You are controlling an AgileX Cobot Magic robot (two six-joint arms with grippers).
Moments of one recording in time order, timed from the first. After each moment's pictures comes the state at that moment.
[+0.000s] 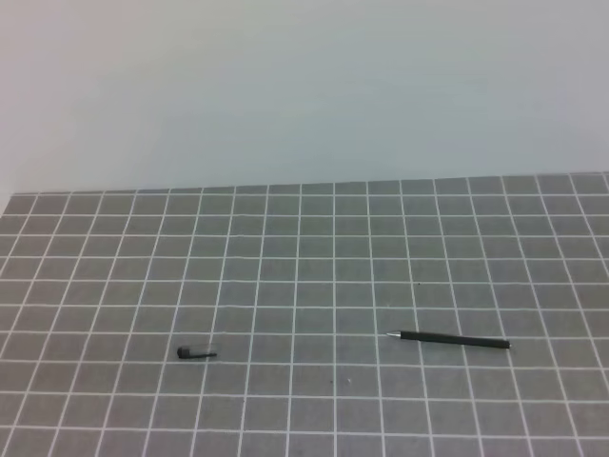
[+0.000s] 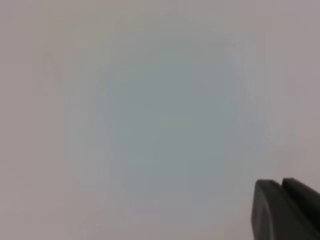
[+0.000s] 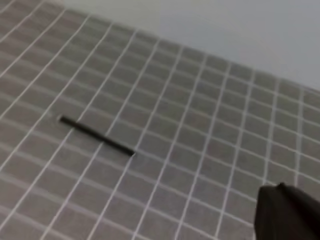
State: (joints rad) left arm -0.11 0.00 -0.23 -0.03 0.07 0.12; right arm -0.03 0.51 -0.77 0.18 0.72 -0.49
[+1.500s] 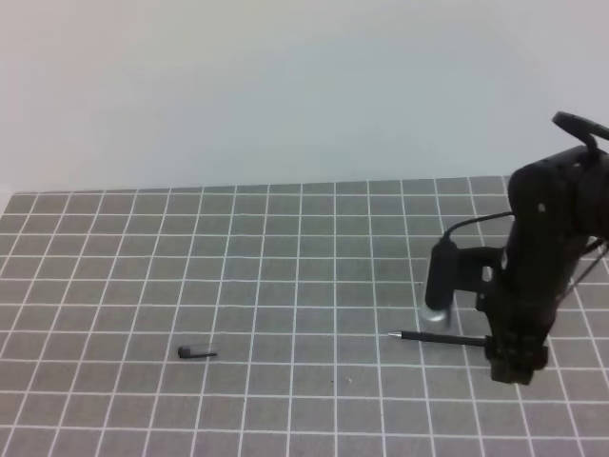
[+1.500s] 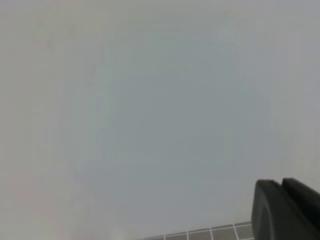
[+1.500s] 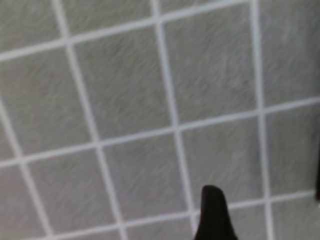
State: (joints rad) left arm -0.11 0.00 -0.23 -0.04 0.12 0.11; right arm 0.42 1.89 -1.32 -0.02 0.92 -0.93
